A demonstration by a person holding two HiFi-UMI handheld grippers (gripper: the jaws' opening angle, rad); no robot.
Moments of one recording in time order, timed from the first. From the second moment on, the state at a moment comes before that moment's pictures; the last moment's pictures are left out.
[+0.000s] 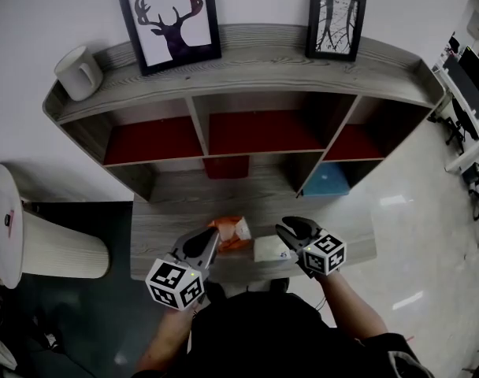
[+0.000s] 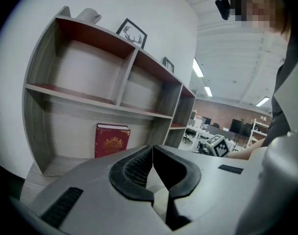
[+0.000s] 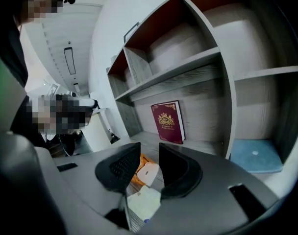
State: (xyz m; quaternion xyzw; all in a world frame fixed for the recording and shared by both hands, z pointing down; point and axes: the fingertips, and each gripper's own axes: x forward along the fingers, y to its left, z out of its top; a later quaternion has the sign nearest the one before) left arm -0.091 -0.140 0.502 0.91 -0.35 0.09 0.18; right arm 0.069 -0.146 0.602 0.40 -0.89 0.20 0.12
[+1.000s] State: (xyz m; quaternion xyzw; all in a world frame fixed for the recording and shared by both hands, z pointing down) left arm -0.091 -0.126 0.404 0.94 -0.33 0.06 0.10; right arm 0.009 -0.122 0.406 0.34 -0.93 0.11 -0.01
